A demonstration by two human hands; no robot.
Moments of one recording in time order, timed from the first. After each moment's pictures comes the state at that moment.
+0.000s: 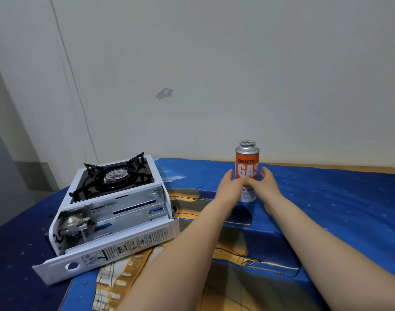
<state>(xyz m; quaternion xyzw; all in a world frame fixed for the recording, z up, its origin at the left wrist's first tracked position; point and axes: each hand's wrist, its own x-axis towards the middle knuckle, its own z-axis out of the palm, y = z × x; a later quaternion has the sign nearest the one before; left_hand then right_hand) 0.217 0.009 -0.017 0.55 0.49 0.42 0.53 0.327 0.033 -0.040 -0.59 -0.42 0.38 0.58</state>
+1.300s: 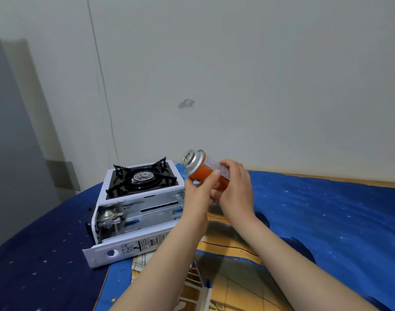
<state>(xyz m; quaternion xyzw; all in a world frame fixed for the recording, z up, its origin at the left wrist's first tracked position) 0.104 -0.062 0.015 0.40 0.36 0.65 0.54 0.195 -0.039 -0.001 -0.53 -0.64 0.01 0.56</state>
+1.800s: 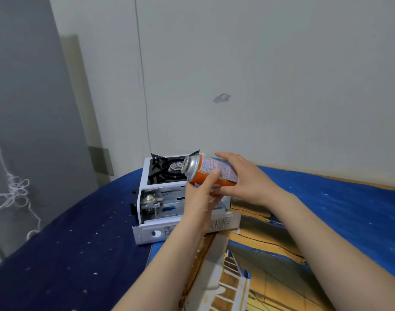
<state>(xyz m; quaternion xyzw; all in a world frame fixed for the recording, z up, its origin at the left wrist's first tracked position) 0.023 -0.092 0.008 0.36 0.33 0.68 0.54 0.156 -0.049 0.048 -0.41 -0.85 0.10 0.30</state>
